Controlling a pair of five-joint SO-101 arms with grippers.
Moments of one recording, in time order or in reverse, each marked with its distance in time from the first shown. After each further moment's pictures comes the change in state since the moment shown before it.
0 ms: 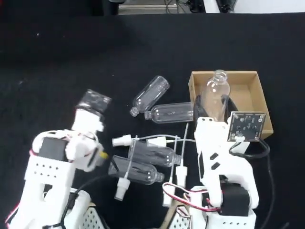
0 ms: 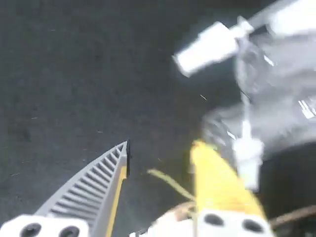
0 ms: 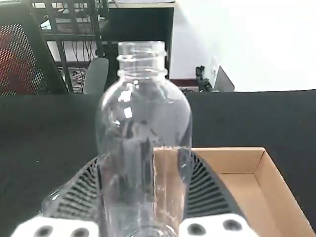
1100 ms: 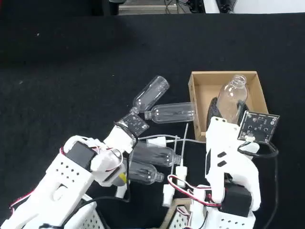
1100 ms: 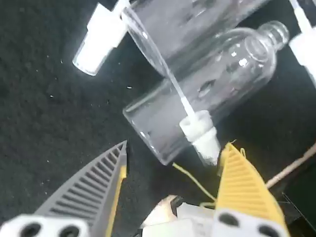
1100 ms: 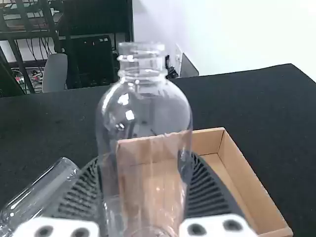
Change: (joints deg) left arm 20.0 2.5 5.9 -3.7 0.4; right arm 9.4 -0.5 1.4 1.0 -0.4
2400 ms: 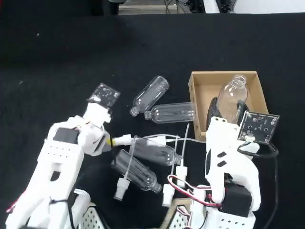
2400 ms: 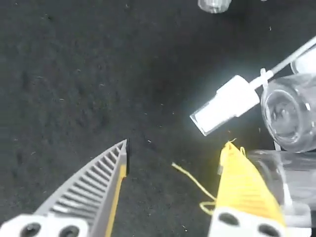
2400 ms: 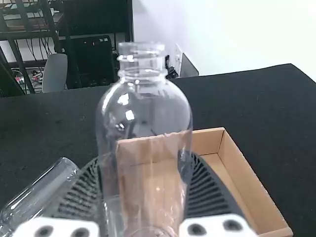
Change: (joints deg) left arm -20.8 12.3 1.6 -25.8 -6.5; right arm 0.0 0.0 0.0 0.0 0.0
